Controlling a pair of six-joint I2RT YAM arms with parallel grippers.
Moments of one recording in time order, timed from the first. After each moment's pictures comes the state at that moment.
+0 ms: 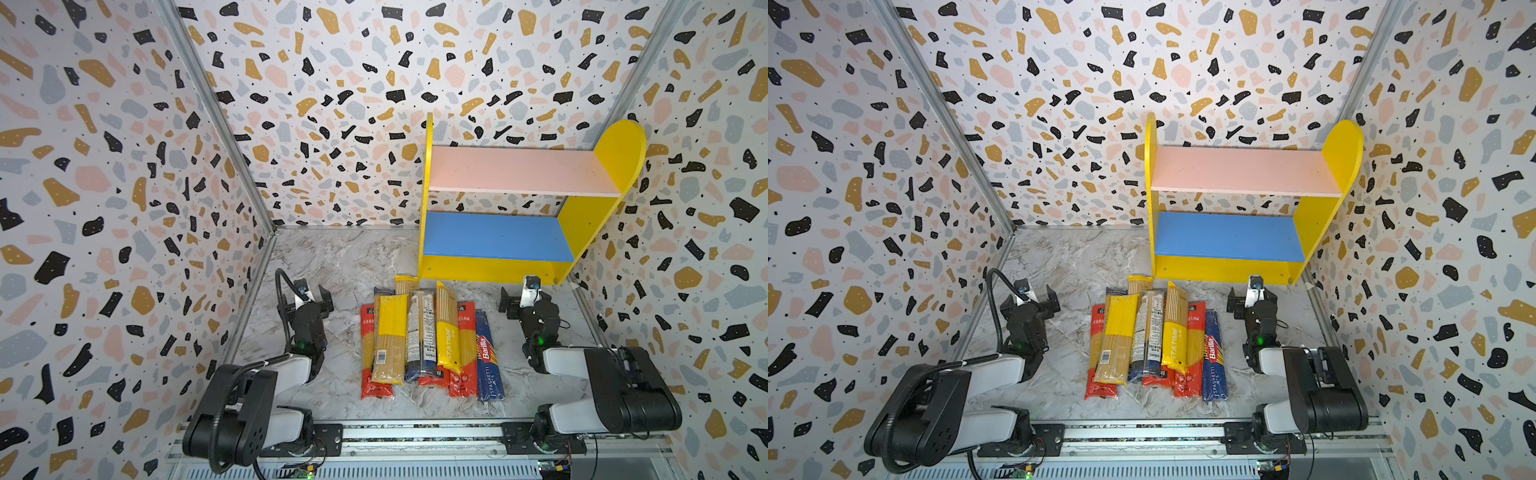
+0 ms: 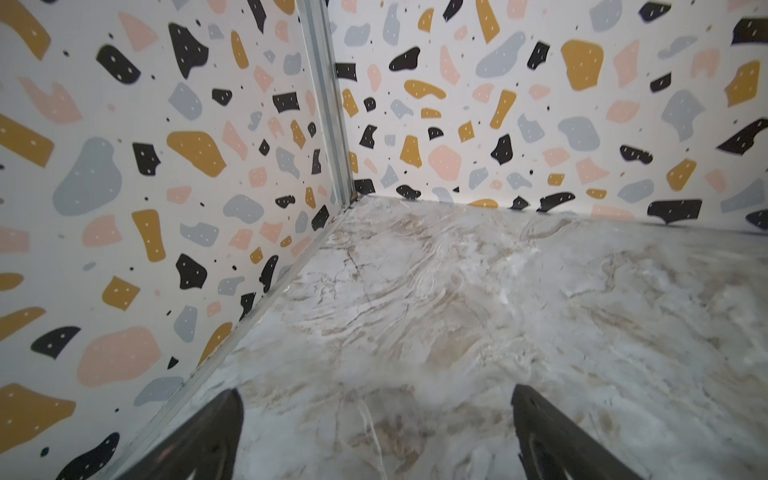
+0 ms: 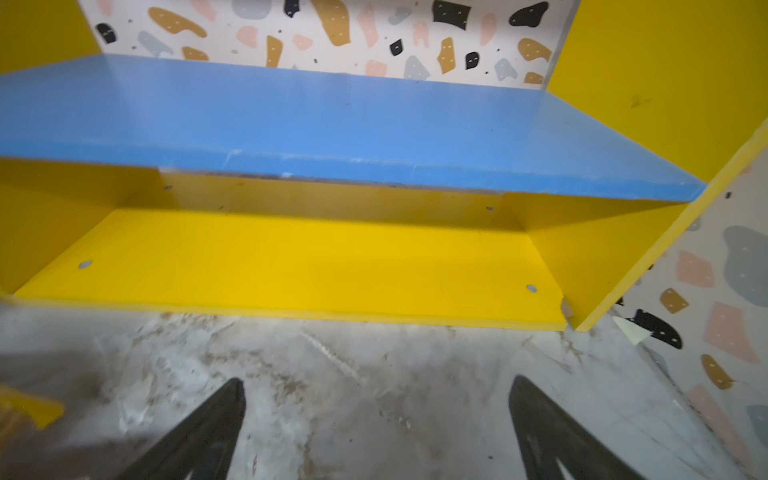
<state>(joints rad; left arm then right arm) -0.15 1.28 0.30 0.82 -0.54 -0.02 0.08 1.37 0.36 0.81 0.17 0.01</state>
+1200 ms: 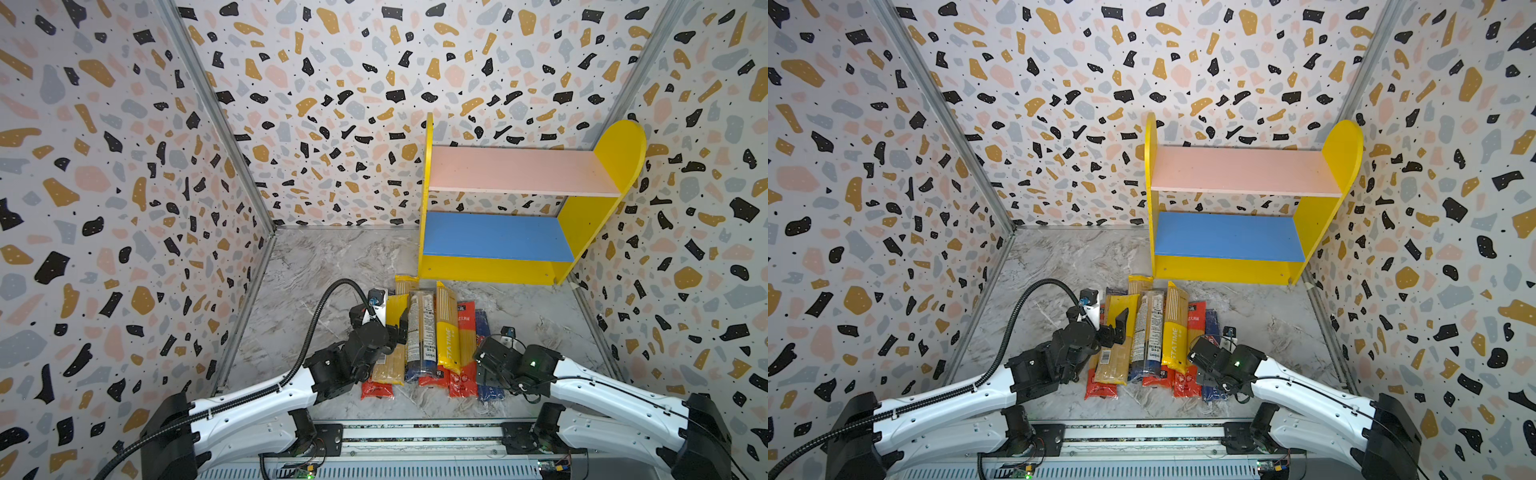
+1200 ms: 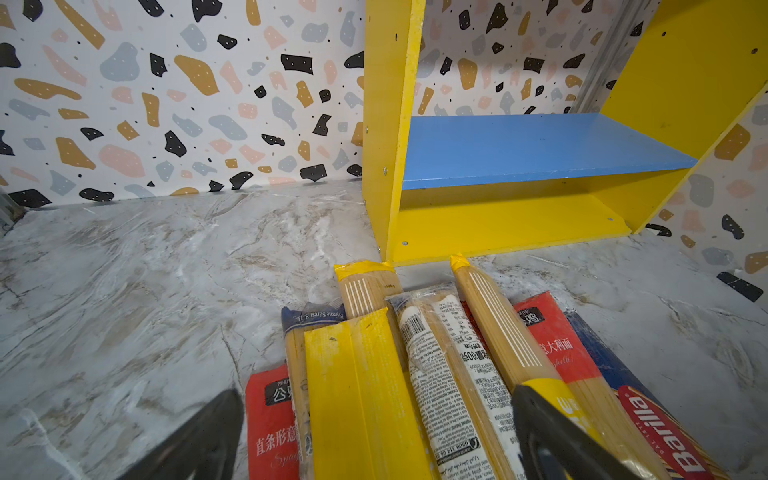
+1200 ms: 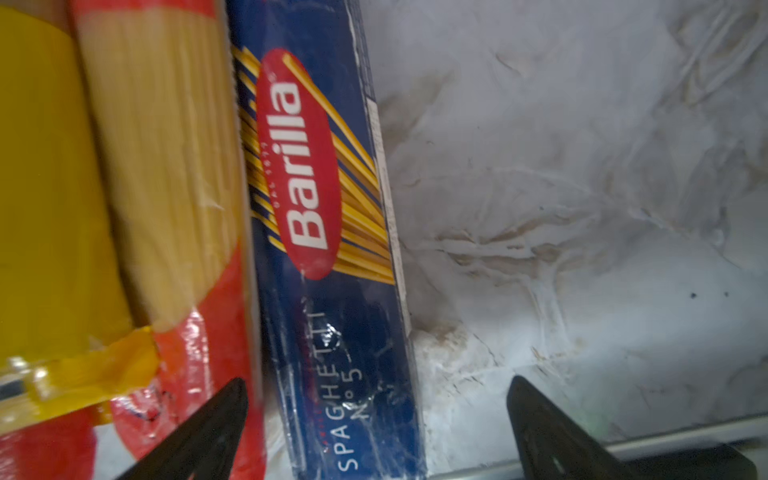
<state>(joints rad) -1.02 0.99 0.61 0.00 -0.66 -0.33 0.99 1.02 0.63 -1.06 0.32 1.12</state>
